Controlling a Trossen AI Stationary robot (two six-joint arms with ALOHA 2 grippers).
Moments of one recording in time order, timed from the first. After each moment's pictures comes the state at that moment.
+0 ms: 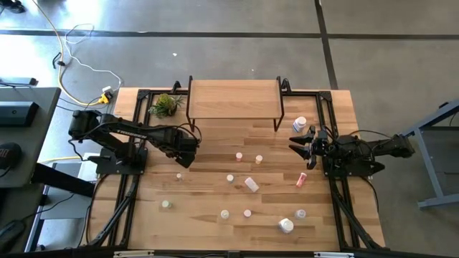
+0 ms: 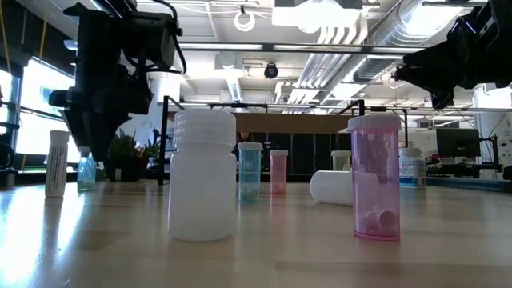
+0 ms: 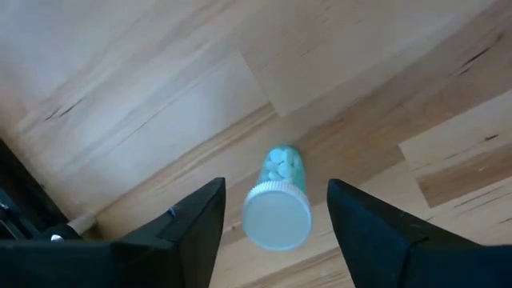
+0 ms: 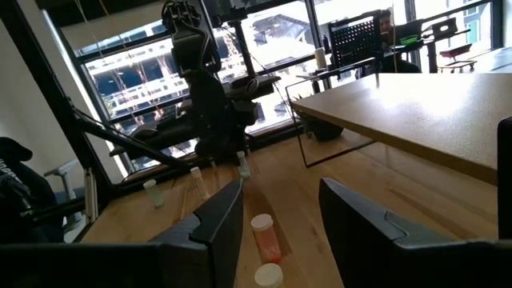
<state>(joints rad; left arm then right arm) 0.14 1.43 0.82 -1.03 -0.14 -0.98 0.15 0.01 0.02 0.05 0.33 0.26</state>
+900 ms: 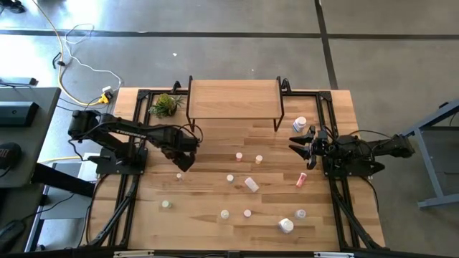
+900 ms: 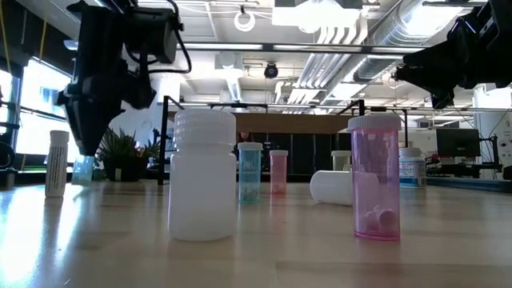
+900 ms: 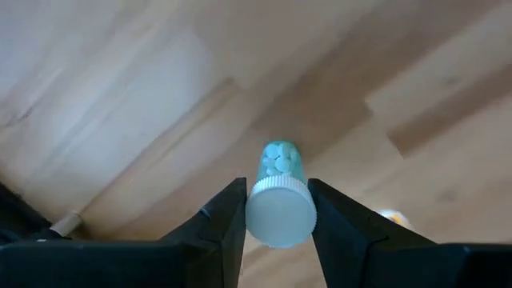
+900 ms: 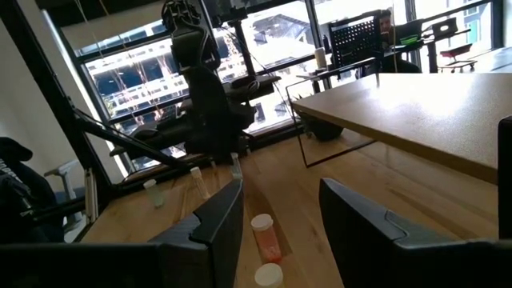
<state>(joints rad) 0.14 1.42 0.85 -1.04 -0.02 -0.84 0.14 0.01 0.02 0.05 0.33 0.26</state>
